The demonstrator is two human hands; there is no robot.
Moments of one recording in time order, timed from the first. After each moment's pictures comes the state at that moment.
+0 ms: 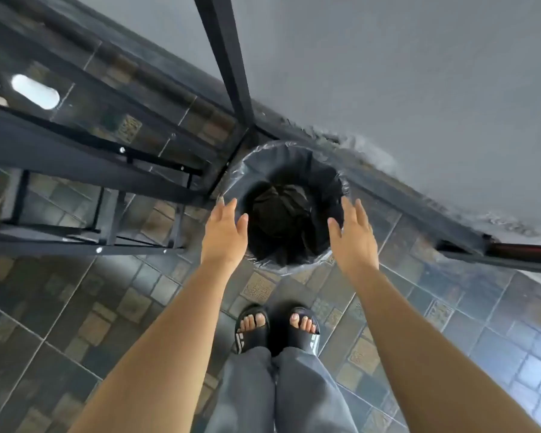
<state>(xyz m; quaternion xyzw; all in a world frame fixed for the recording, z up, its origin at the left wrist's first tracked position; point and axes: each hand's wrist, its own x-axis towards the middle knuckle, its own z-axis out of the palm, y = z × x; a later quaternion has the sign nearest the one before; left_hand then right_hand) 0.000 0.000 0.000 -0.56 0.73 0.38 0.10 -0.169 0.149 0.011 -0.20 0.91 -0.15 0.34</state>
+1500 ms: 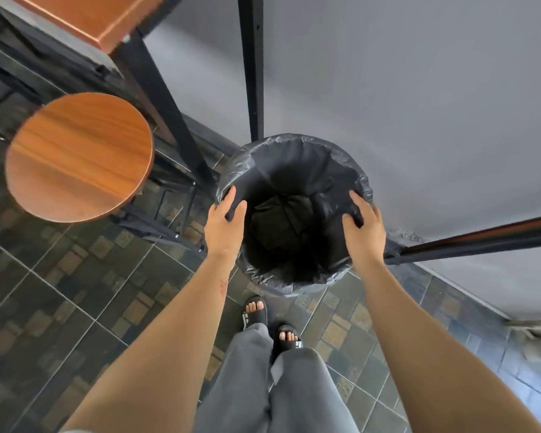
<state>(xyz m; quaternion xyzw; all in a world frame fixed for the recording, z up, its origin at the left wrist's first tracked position) 0.059 0.060 0.352 -0.61 0.60 0.50 -0.13 -0.117 0.211 0.355 -0.10 0.88 -0.38 0.26</state>
